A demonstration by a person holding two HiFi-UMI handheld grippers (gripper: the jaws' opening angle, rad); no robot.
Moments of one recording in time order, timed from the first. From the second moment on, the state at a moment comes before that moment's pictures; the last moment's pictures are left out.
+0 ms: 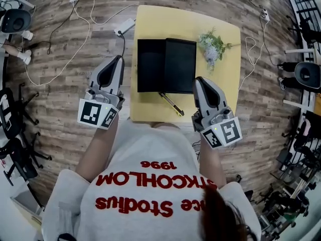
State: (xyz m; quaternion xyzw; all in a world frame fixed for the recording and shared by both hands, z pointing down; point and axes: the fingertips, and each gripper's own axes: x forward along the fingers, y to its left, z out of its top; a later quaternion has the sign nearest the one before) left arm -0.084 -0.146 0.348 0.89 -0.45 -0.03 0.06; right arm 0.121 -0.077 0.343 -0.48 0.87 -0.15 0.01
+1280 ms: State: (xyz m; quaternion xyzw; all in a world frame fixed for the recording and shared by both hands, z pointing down) left arm -0.105 -0.118 0.443 0.87 -0.46 0.05 0.14; right arm 0.044 0.009 0.626 -0.32 0.83 -0.21 -0.40
